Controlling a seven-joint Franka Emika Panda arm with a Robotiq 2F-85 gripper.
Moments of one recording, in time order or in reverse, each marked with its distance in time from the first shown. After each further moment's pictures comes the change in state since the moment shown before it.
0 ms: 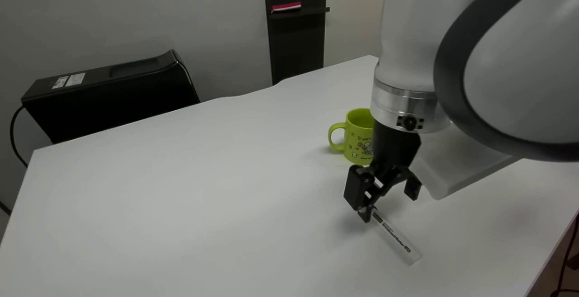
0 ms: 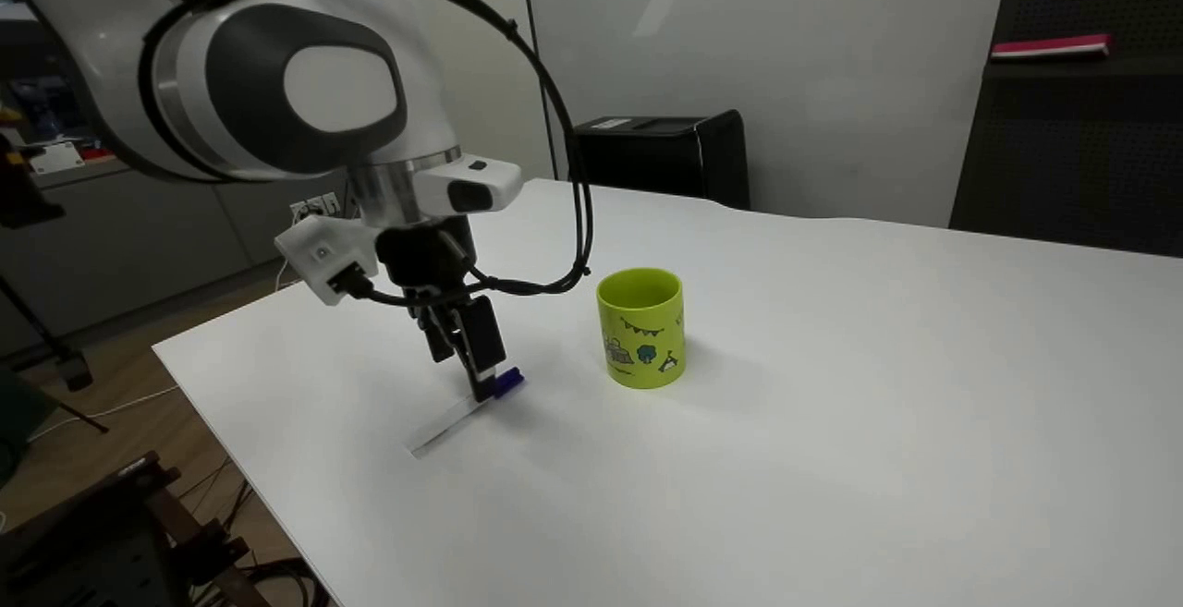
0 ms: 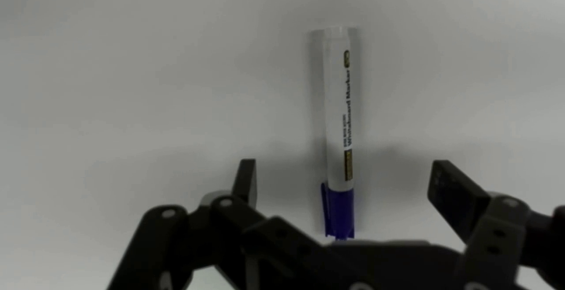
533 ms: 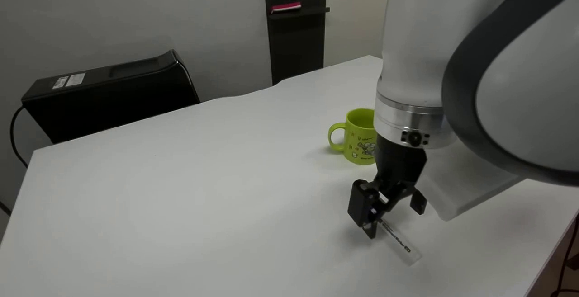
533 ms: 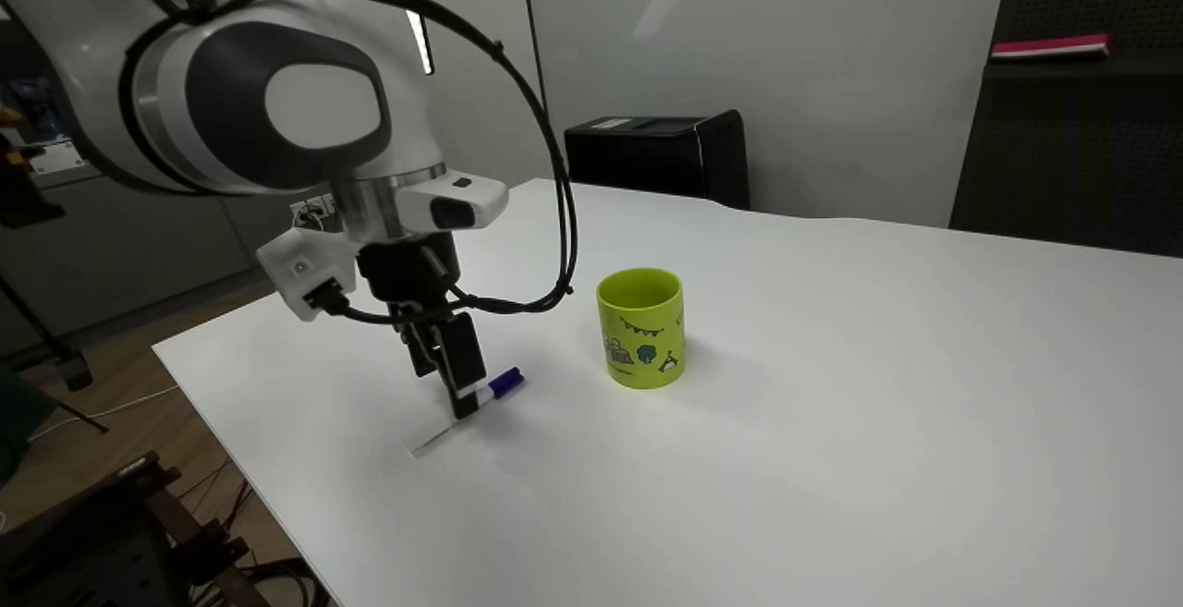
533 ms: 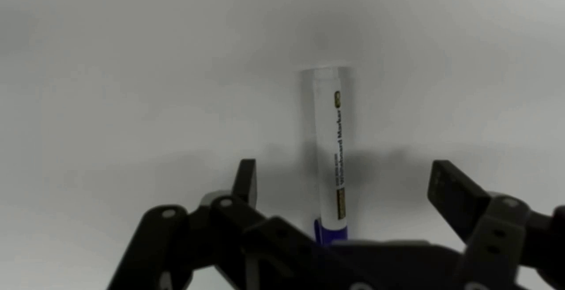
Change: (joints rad) arm 0.000 0.009 0.025 -0.020 0.018 -0.001 0.011
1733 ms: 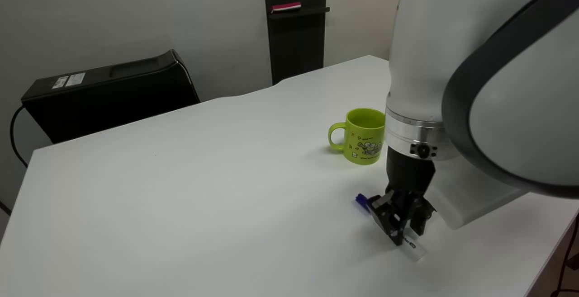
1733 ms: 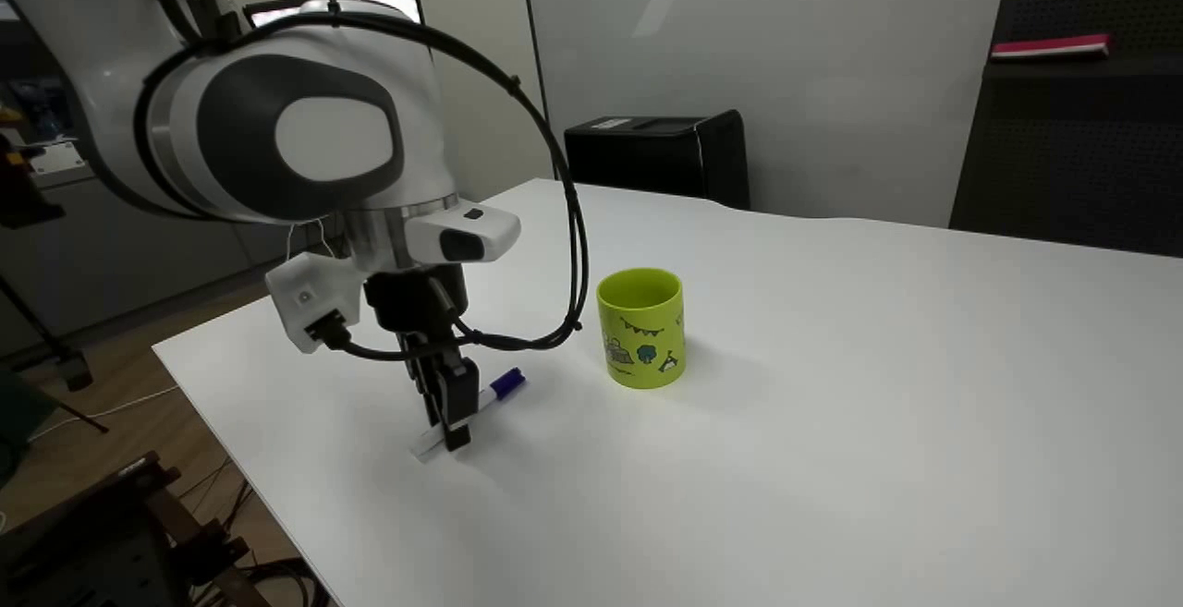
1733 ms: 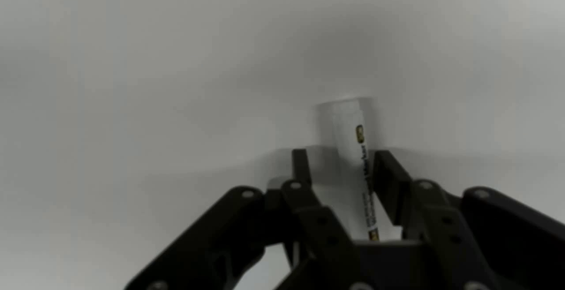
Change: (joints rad) arm -0.029 0.046 0.001 -0.004 0.013 -0.001 -0.004
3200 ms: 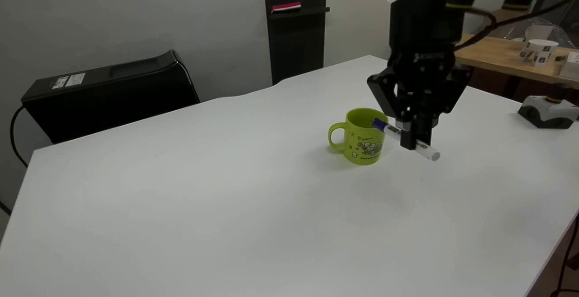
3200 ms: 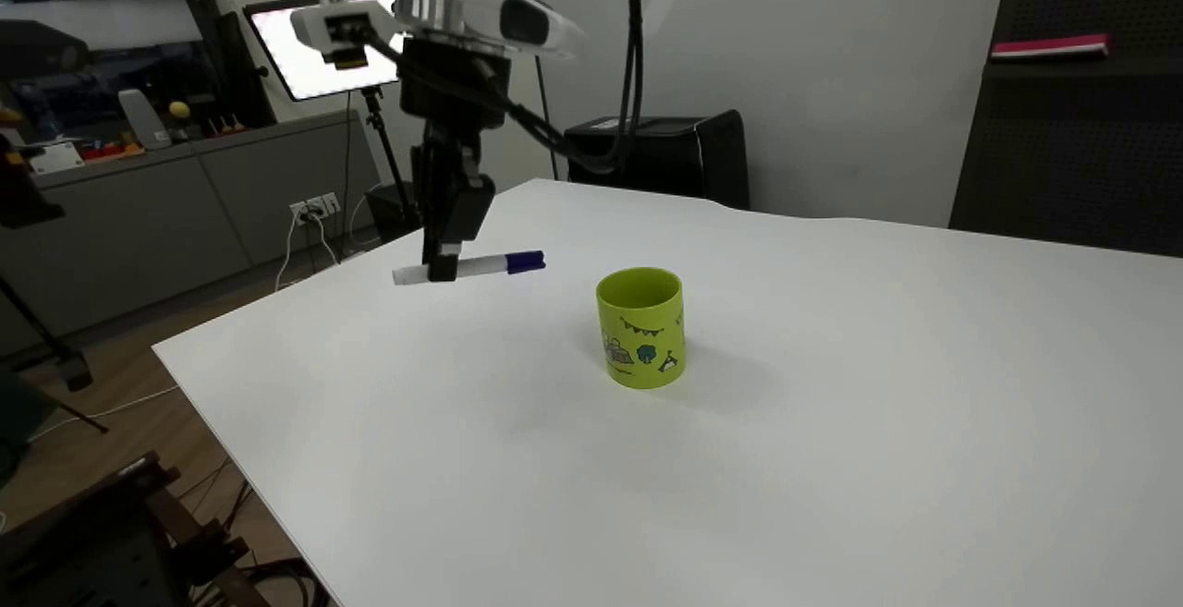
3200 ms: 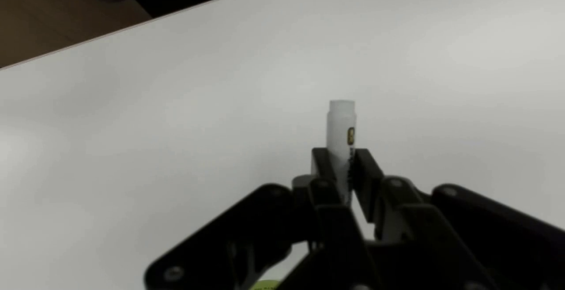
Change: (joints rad) arm -0.191 -0.295 0.040 0.212 0.191 -0.686 -0.156
